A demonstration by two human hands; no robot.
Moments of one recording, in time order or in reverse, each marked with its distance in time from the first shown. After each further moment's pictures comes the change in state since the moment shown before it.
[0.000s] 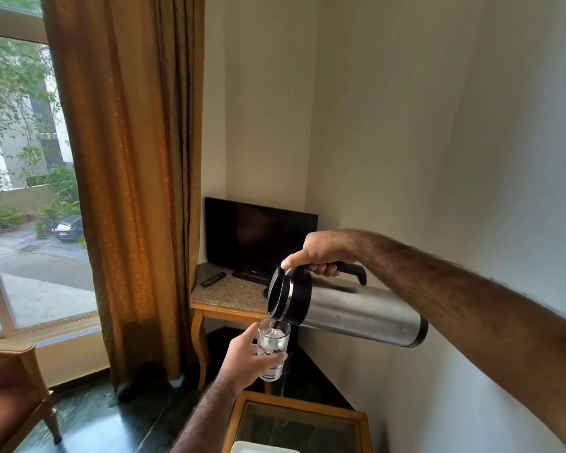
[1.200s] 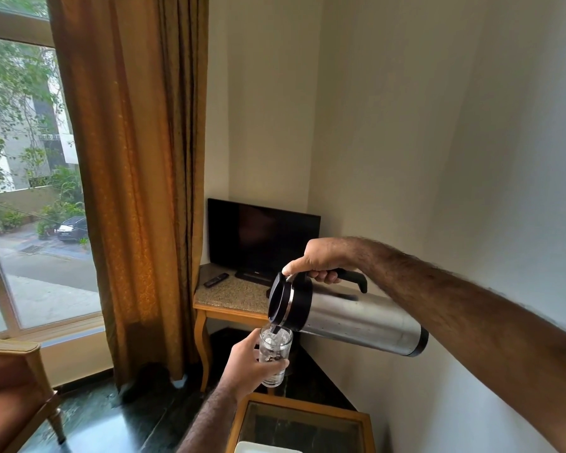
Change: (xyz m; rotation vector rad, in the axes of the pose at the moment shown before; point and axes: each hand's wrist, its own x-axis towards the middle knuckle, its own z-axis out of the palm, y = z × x) left_hand -0.011 -0.006 -0.004 0.007 0.010 0.018; right_hand -0.007 -0.008 0.013 -0.009 -0.007 0.020
